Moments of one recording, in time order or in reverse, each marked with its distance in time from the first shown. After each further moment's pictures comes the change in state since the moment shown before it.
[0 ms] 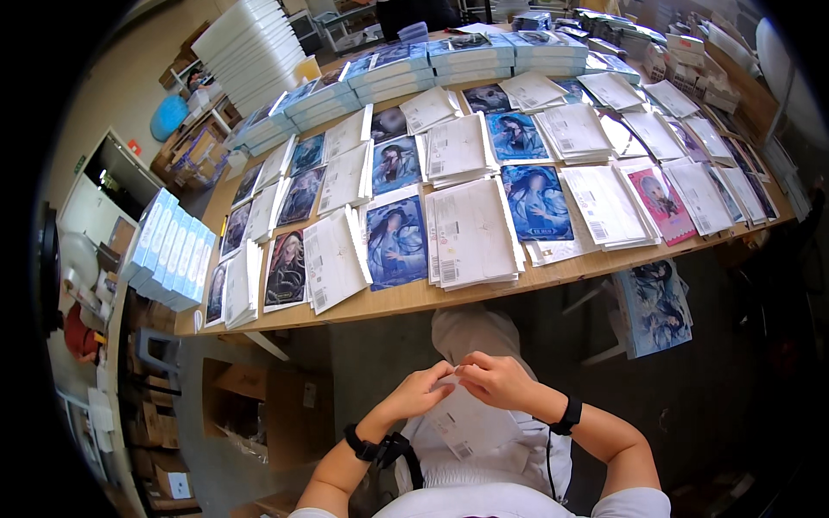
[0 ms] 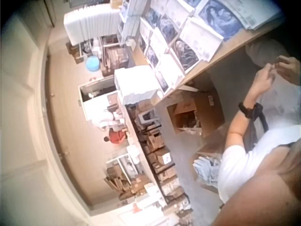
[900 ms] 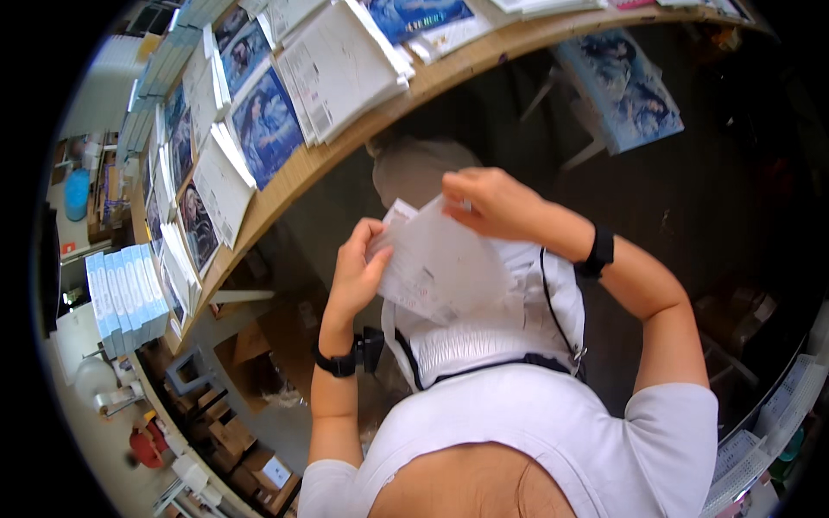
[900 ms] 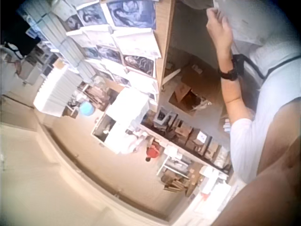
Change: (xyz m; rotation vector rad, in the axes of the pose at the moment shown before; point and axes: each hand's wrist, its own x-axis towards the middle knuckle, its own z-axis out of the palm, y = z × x) left_hand 0.015 0.013 0.009 -0.016 0.118 0.025; right_hand -0.051 0.018 -0.035 0.148 0.069 0.413
